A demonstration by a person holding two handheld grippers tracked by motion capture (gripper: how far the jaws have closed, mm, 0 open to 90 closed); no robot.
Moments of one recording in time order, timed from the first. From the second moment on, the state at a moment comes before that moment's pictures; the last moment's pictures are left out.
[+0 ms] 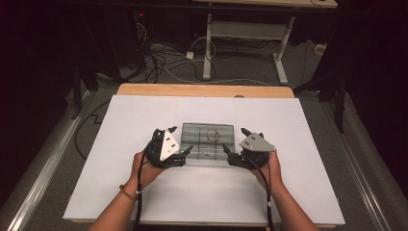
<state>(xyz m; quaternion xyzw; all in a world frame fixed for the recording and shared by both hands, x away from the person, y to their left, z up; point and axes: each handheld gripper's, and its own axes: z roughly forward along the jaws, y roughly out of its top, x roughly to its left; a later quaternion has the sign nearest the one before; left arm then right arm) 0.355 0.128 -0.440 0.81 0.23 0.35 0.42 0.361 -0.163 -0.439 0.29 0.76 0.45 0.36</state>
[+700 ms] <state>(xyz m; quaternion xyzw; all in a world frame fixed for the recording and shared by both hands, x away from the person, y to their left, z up) 0.336 0.129 -0.437 0.81 0.20 0.36 0.43 0.346 -0.175 -0.435 0.30 0.76 0.45 0.37</state>
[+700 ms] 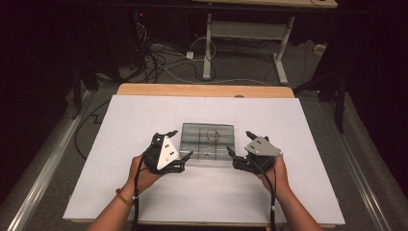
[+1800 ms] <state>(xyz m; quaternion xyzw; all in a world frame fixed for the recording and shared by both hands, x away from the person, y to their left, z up) 0.305 0.159 -0.438 0.80 0.19 0.37 0.42 0.324 -0.188 -0.435 0.30 0.76 0.44 0.37</state>
